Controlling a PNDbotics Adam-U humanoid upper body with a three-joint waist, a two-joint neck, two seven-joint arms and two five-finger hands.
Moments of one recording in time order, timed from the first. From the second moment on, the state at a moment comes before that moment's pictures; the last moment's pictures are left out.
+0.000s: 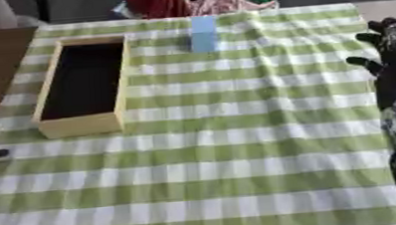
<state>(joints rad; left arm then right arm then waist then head) -0.11 0.12 0.07 -1.75 0.06 -0.05 -0.05 -0.26 -0.44 -0.23 -1.52 -0.38 -0.07 -0.15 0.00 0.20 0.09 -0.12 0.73</state>
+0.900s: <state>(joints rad) -0.11 0.12 0.07 -1.75 0.06 -0.04 -0.05 -0.28 -0.63 -0.17 -1.52 -0.23 -0.09 -0.02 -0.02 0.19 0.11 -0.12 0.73</state>
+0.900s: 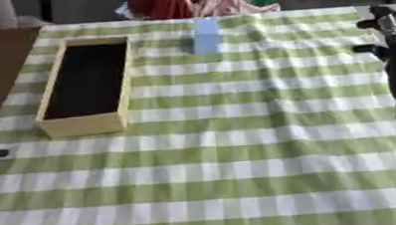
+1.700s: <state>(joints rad) -0.11 0.13 0.05 -1.75 0.06 -0.04 -0.06 -0.51 -0.84 -0.06 -1.40 0.07 -0.21 0.17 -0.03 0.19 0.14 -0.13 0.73</state>
